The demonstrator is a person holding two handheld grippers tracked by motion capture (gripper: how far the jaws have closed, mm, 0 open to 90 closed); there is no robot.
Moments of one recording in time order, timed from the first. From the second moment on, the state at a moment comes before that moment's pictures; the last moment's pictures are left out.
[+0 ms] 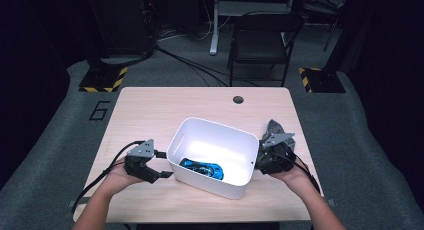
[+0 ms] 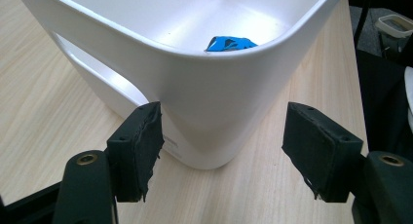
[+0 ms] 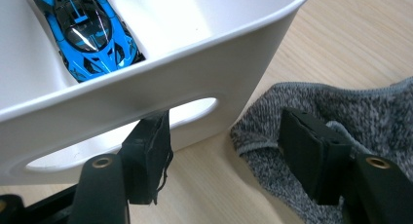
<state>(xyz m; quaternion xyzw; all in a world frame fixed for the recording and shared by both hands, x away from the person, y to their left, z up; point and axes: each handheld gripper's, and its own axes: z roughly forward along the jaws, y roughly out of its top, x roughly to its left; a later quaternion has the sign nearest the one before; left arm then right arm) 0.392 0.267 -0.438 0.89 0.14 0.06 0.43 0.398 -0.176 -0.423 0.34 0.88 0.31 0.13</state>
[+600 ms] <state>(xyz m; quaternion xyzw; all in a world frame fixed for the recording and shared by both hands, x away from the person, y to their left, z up) 0.383 0.301 -0.440 0.87 0.19 0.08 0.44 0.440 -0.139 -0.422 0.33 0.88 0.31 0.13</state>
